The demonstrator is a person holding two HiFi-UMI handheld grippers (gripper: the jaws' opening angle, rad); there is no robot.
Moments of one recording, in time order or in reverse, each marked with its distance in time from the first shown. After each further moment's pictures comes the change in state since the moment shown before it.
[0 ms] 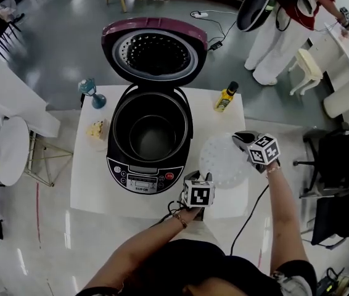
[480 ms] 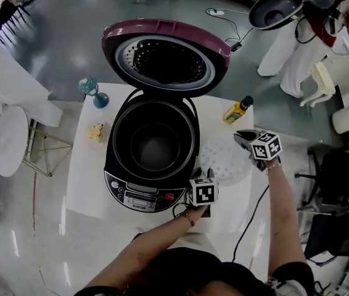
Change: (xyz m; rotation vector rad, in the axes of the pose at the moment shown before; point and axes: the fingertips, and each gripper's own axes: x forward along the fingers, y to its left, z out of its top) left arm 0.053 0.037 0.050 -0.175 -0.049 0.120; right arm 0.069 -0.061 0.024 0.050 0.031 0.116
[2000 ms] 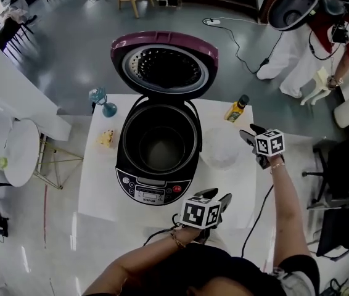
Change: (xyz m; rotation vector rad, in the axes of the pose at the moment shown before) left arm -0.127 -0.079 -0.039 0.058 0.133 -0.466; right arm -0.044 -0.018 0.017 0.106 -0.112 -0.266
